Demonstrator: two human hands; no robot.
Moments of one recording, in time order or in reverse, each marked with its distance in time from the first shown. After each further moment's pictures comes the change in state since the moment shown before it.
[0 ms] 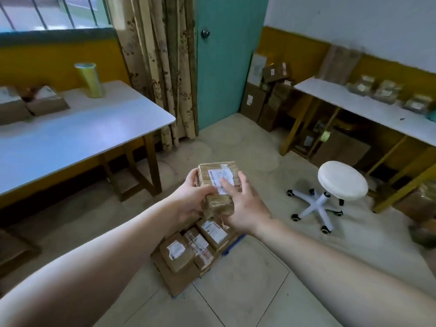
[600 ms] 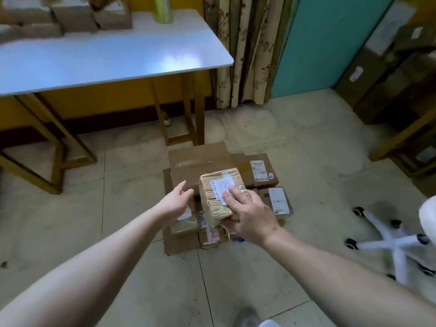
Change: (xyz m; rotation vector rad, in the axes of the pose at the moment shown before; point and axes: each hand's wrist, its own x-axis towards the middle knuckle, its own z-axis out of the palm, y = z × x) left_hand 0.103 -0.164 -0.015 0.294 0.528 -0.345; right_hand 0.127 0.137 0.116 -0.252 -0.223 -0.633
